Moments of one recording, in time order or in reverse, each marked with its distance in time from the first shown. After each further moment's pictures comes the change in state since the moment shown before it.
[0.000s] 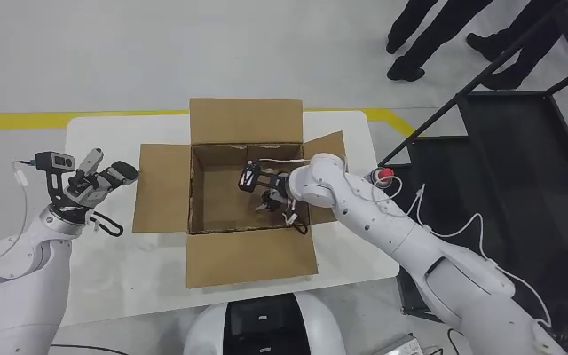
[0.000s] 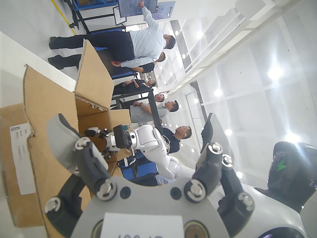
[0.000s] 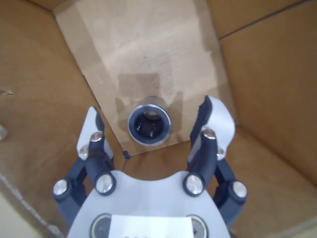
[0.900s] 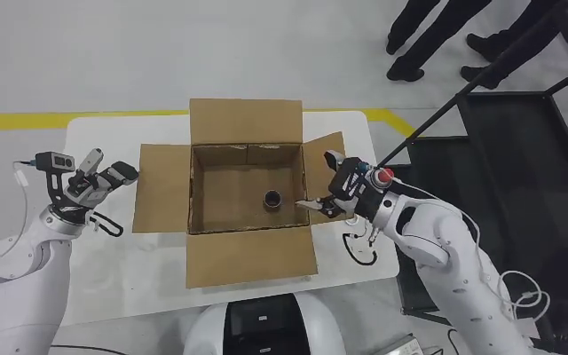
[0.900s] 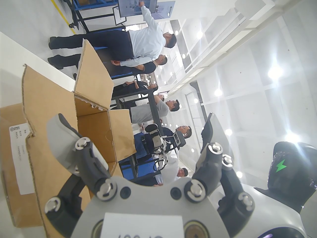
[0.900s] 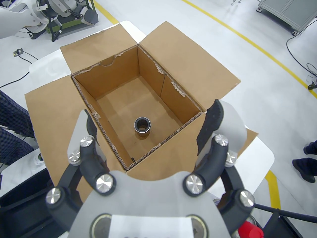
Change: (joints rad) left arm 0.000 0.000 0.000 0.000 0.000 0.000 0.000; right arm -0.782 0.202 0.804 -0.793 -0.001 -0.061 -0.336
